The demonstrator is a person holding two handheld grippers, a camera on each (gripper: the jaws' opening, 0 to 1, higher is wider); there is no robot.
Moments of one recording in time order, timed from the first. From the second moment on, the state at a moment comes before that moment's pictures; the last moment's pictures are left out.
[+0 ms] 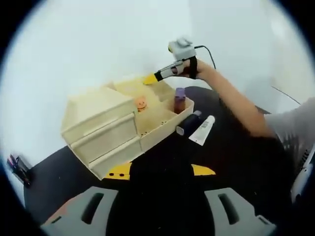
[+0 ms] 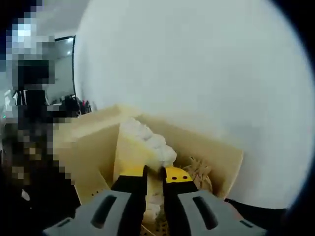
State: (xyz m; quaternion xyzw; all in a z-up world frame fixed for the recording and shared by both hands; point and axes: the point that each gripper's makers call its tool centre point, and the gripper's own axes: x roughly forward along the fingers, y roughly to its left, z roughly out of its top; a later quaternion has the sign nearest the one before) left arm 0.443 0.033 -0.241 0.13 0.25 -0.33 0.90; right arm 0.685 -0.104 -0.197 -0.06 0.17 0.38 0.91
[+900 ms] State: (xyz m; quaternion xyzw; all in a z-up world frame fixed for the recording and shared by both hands) left arm 0.440 0.040 -0.233 0.11 0.23 -0.33 0.91; right arm 0.660 -0.094 -0.161 -0.12 0.10 0.38 0.91
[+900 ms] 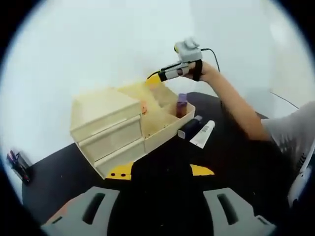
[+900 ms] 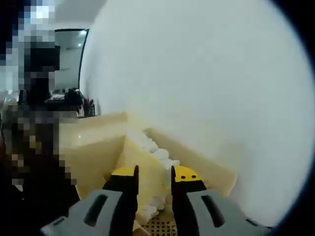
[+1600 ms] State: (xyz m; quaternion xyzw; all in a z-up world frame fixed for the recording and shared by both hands) left arm 0.436 0.029 -0.219 0.11 0.21 -0.35 0.91; right arm 0.640 -0.086 -0.124 -0.14 0.06 0.37 0.92
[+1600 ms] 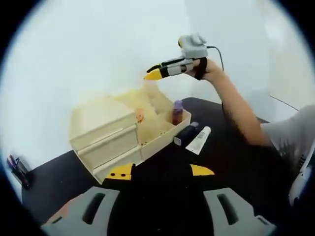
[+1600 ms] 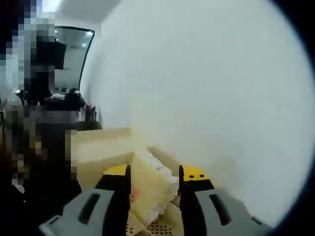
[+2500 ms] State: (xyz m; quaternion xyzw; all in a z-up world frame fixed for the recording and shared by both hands) left arm 0.404 0.044 -0.148 0.18 0.09 -0.27 0.94; right arm 0.512 -0.149 -0.104 -0.24 0.09 0.37 0.90
